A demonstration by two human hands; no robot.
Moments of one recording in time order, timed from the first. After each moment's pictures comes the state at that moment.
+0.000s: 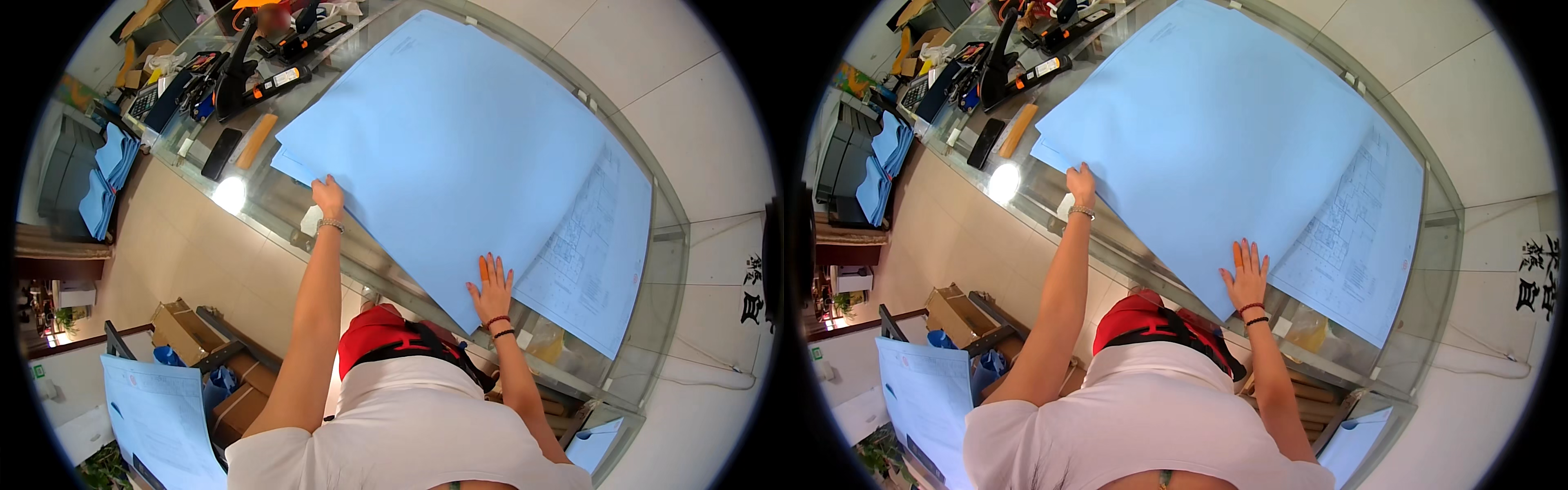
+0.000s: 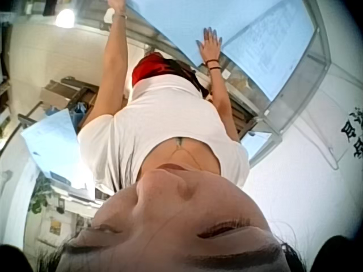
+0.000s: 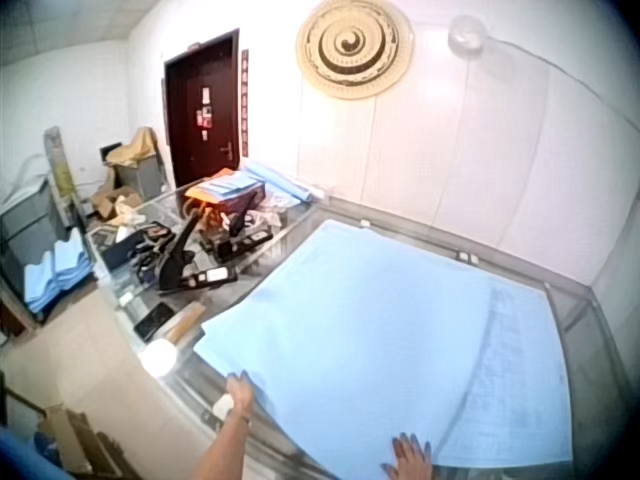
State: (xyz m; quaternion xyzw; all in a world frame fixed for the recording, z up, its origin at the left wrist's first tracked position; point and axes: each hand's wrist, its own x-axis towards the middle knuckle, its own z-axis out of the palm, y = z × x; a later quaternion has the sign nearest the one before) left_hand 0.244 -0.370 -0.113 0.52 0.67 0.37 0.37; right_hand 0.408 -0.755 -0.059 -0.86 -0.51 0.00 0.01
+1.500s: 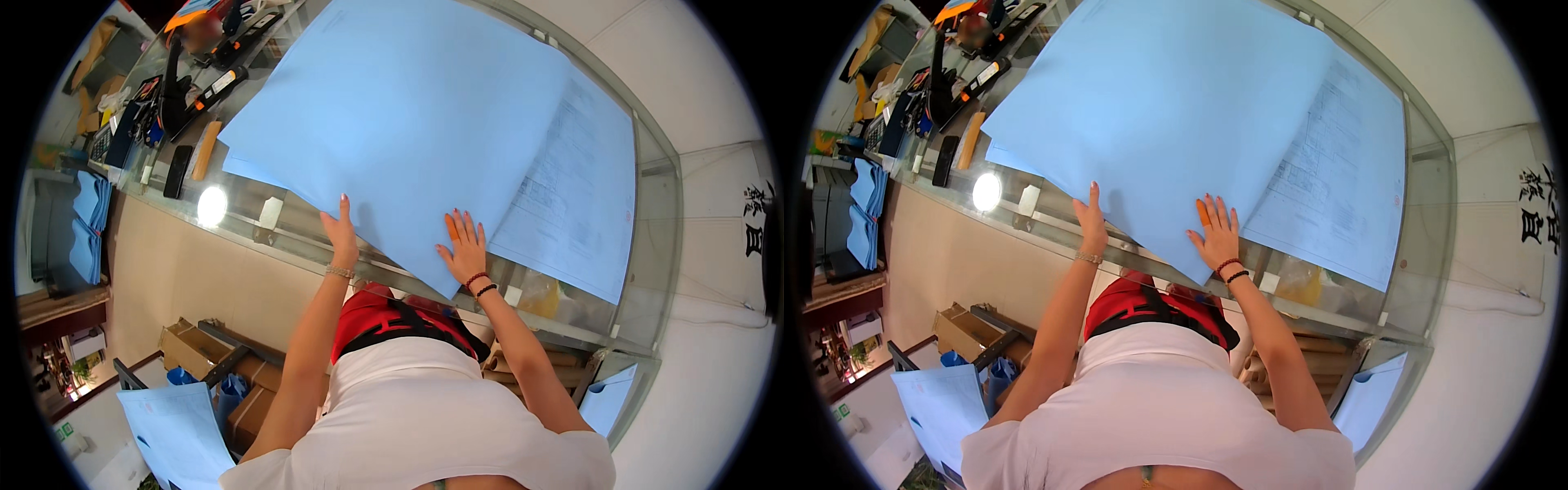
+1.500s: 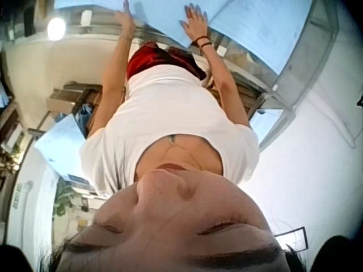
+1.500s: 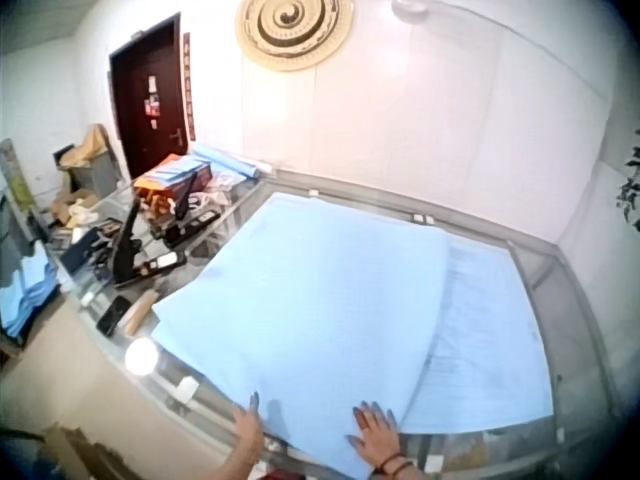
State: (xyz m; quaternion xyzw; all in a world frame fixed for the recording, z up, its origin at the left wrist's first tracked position) left_hand 0.271 -0.541 -0.078 0.37 0.51 0.40 0.67; right_hand 0.415 -0.760 -0.071 -0.86 -0.51 0.03 0.08
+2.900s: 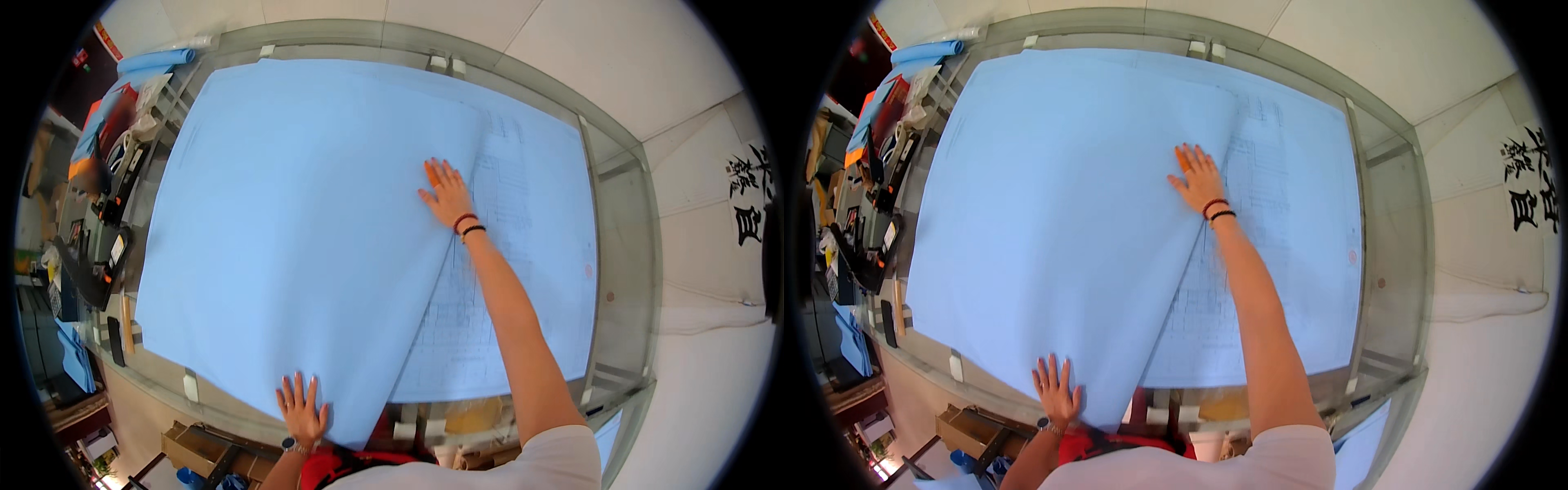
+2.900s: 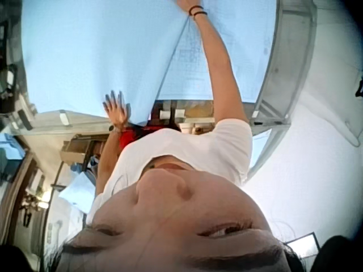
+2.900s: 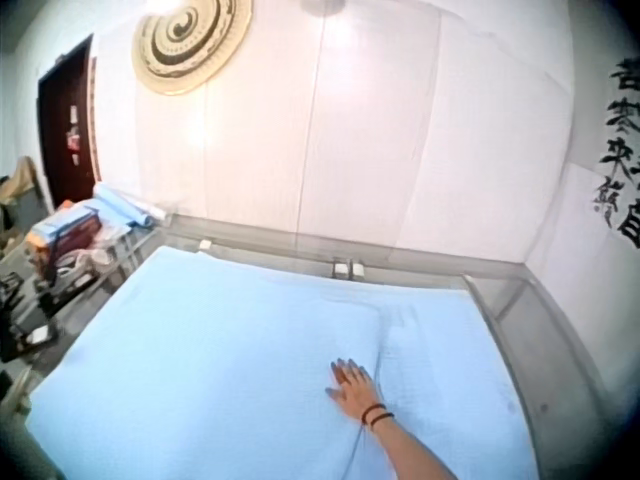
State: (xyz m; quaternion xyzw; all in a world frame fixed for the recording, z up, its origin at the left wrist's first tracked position) left_hand 0.322 -0.632 -0.061 0.94 0.29 -0.07 0.15; right_hand 0.875 -0.666 -0.098 -0.87 -0.48 -0.05 0.08
